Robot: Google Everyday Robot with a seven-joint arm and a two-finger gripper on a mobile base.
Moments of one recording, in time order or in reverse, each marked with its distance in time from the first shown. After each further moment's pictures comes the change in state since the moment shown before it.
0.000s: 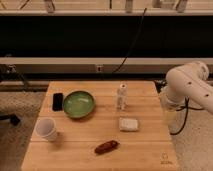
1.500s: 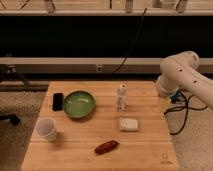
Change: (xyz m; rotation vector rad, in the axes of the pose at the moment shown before) arm -0.017 -0.065 0.007 0.023 -0.015 -0.075
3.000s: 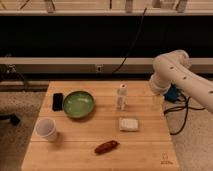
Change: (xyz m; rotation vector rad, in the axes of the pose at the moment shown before) arm -0.021 -0.016 0.019 -0.027 -0.030 -0.086
